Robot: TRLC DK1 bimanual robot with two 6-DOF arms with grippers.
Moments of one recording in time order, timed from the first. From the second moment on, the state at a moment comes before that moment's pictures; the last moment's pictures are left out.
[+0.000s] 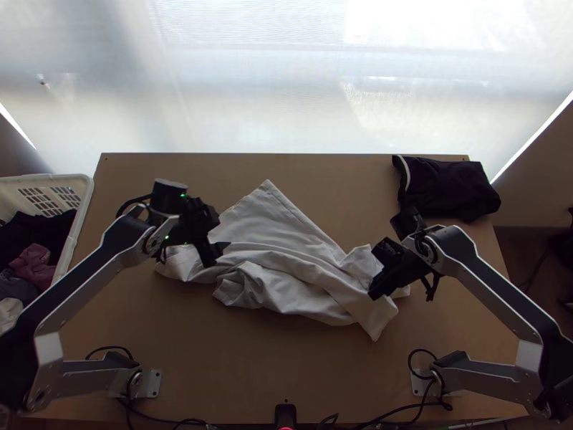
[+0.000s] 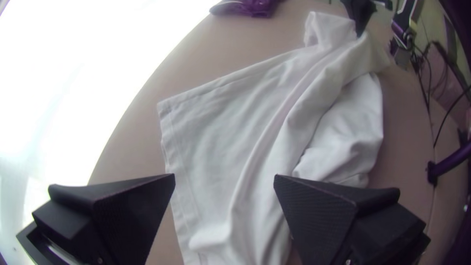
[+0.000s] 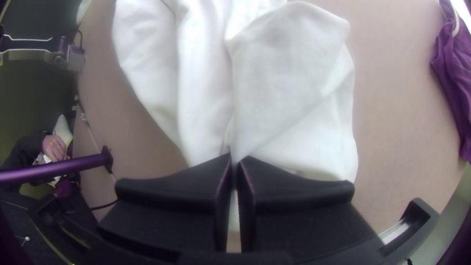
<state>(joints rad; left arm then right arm) -0.36 1.40 1.11 -0.55 0.25 0.73 0.40 1.36 0.98 -1.07 -0.35 -0.27</state>
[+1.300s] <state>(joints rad) -0.49 2.29 1.99 -0.68 0.29 1.53 0.40 1.28 0.90 -1.07 -0.35 -0.26</state>
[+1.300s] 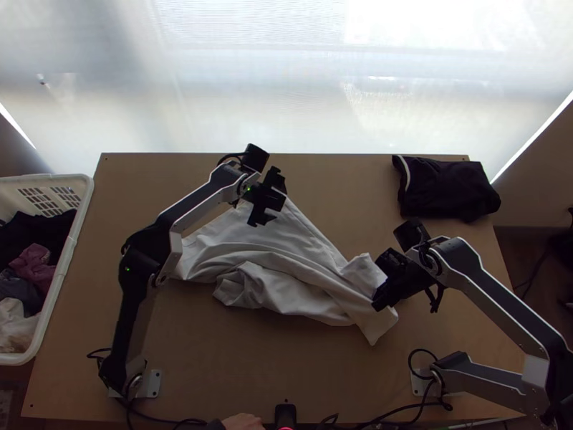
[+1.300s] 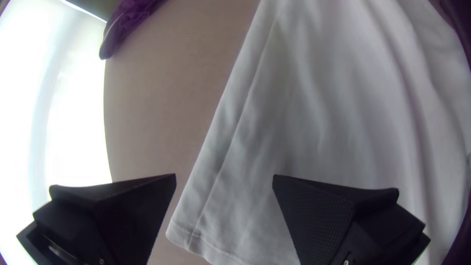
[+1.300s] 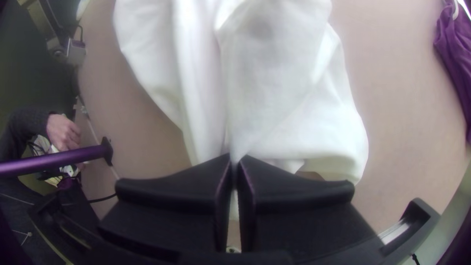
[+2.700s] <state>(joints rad) -0.46 2.50 2.26 -0.83 0.29 1.53 0.40 1.32 0.90 -1.05 -0.37 -0.26</state>
